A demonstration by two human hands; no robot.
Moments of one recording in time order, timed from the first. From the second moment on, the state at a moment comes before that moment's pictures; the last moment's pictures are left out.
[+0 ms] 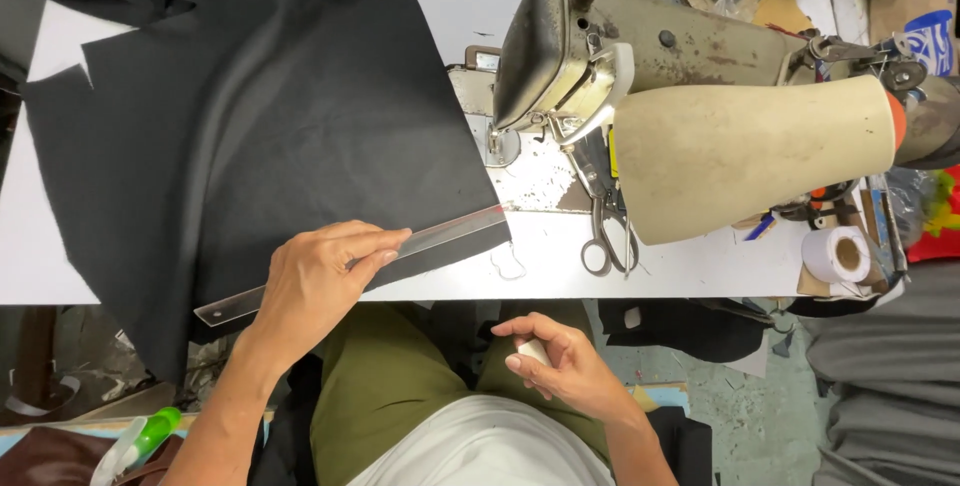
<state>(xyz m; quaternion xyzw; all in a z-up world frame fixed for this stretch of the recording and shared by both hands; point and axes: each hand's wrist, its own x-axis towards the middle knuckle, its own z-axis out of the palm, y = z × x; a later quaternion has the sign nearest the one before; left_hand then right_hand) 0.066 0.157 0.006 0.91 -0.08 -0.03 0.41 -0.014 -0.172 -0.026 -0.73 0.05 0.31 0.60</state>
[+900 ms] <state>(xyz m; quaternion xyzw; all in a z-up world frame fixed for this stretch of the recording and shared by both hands) 0.073 0.166 -0.030 0.91 -0.14 0.00 0.40 -0.014 -0.171 -0.040 -0.73 -0.01 0.26 0.63</state>
